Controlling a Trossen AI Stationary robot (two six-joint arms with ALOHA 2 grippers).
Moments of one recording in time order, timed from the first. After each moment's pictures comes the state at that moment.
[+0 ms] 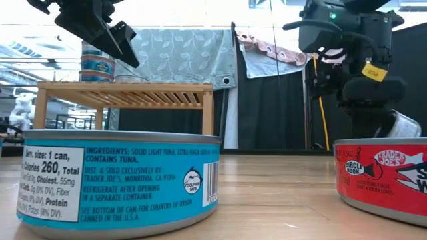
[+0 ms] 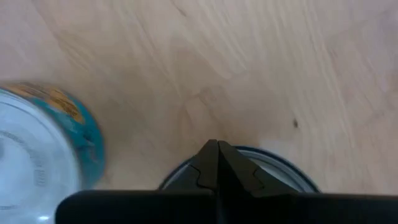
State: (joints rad) left arm -0.28 1.14 0.83 -0.53 -0.20 -0.06; right arm 0.19 1.52 0.83 -0.79 0.10 0.67
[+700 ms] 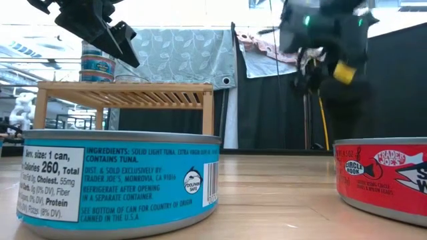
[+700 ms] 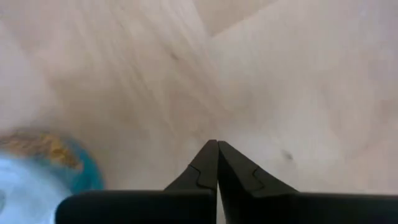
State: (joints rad) left arm -0.28 1.14 0.83 -0.53 -0.20 -0.07; right arm 0.14 1.61 0.94 -0.88 0.11 0.64
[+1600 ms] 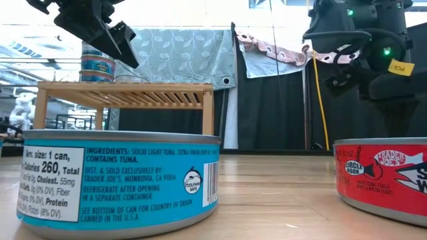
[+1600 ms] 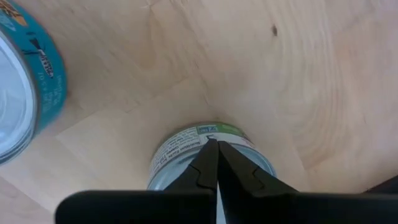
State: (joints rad) left arm -0.28 1.14 0.83 -0.54 -0.19 -0.07; right arm 0.25 1.54 0.88 -1.05 0.05 0.79
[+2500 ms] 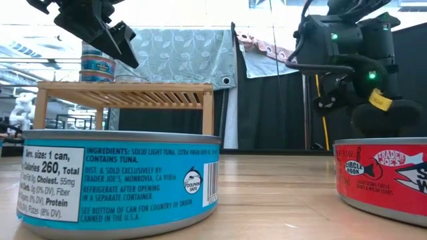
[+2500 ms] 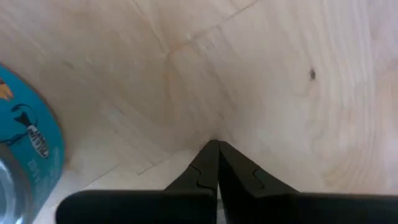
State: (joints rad) left arm -0.28 1.14 0.83 -0.54 -0.19 -0.07; right arm 0.25 1.71 0.91 -0.90 0.09 0.81
